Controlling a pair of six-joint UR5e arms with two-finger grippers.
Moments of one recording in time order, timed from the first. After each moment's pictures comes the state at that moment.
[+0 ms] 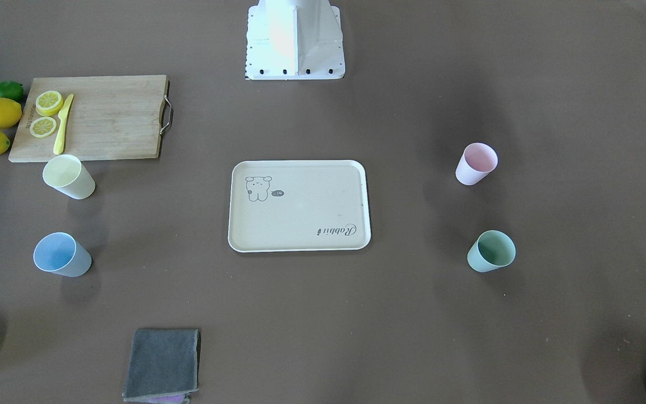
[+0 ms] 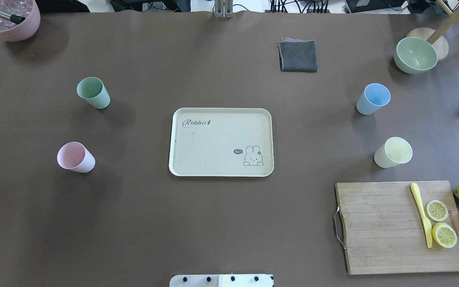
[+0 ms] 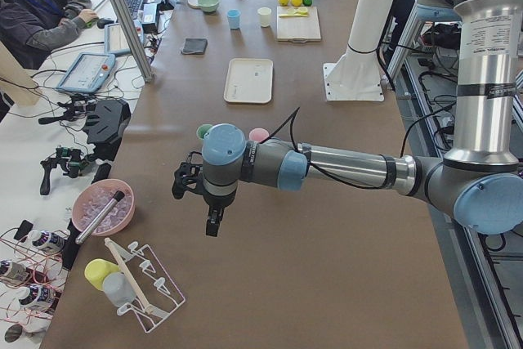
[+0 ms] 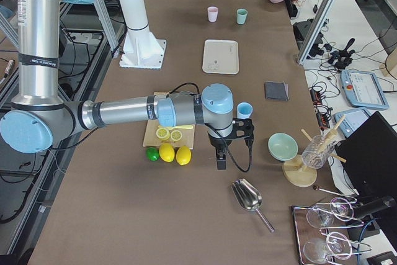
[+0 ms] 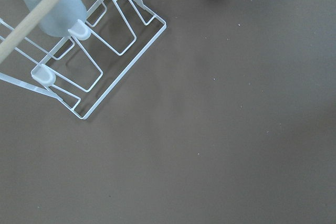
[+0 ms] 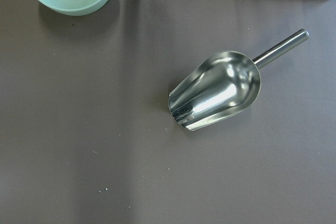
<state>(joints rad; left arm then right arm) -1.62 -1.52 -1.74 -1.66 -2.32 -0.02 1.59 -1.66 1.83 -1.57 2.28 0.08</state>
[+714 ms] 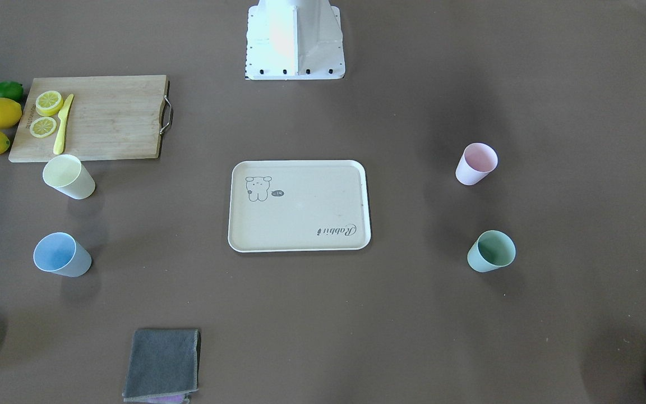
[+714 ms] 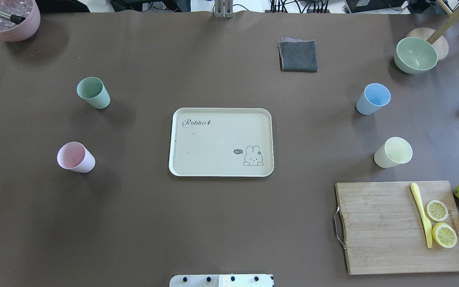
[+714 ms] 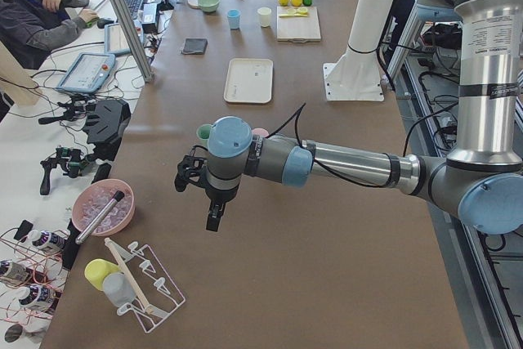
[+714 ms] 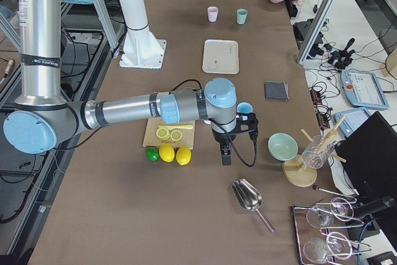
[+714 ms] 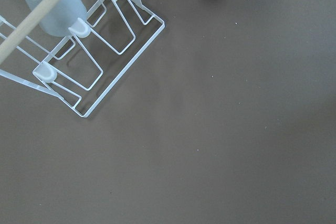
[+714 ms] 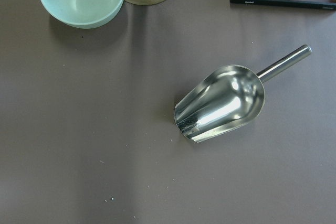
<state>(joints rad) -1.62 -1.52 -1.78 -1.68 -2.31 -0.03 1.59 -1.64 1.84 -1.55 2.28 0.09</state>
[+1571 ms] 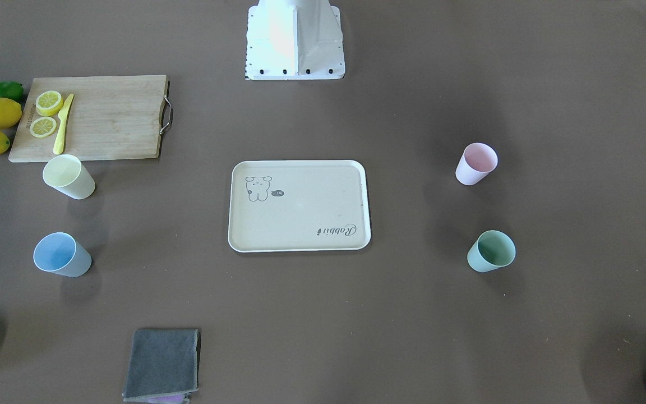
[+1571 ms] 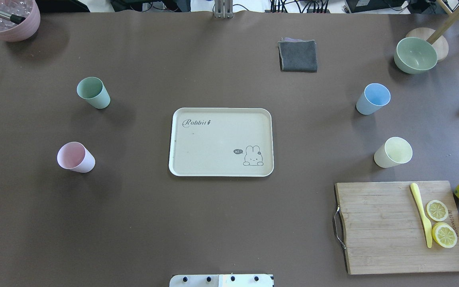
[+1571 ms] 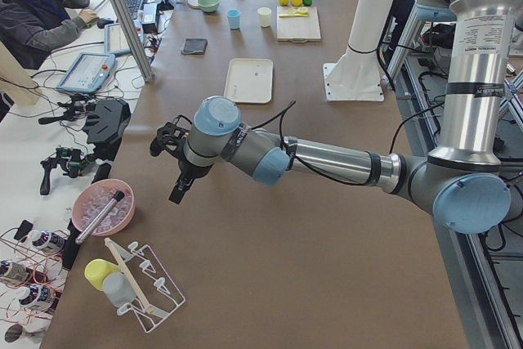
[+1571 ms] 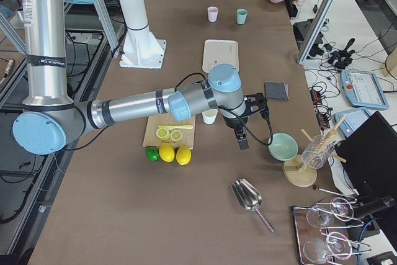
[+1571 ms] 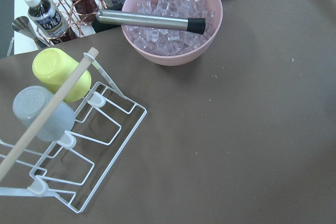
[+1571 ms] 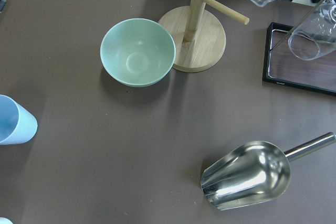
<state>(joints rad) -1.59 -1.62 -1.70 -2.01 -2.31 -0.11 1.54 -1.59 1.83 -1.38 2.29 0.14</state>
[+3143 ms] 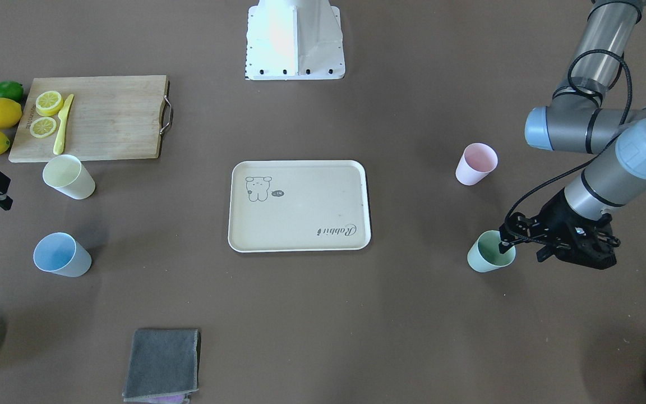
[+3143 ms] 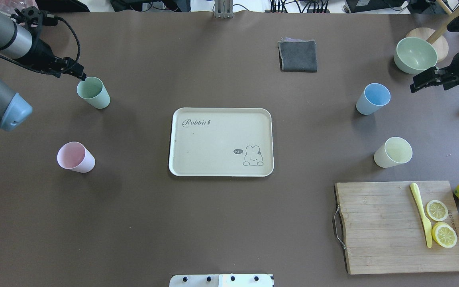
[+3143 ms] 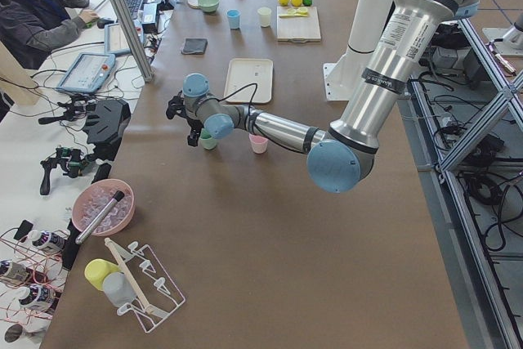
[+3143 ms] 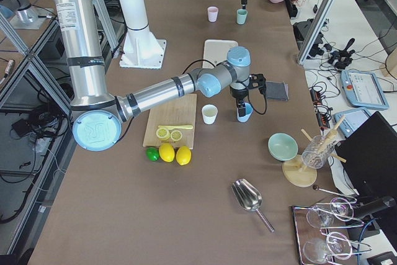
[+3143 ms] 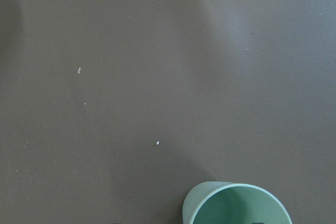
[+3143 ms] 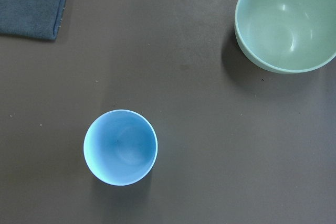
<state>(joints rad) -1.03 -1.99 -1.36 -2.14 -2.20 -0.67 1.17 -1.44 1.80 -1.35 2.20 0.57</state>
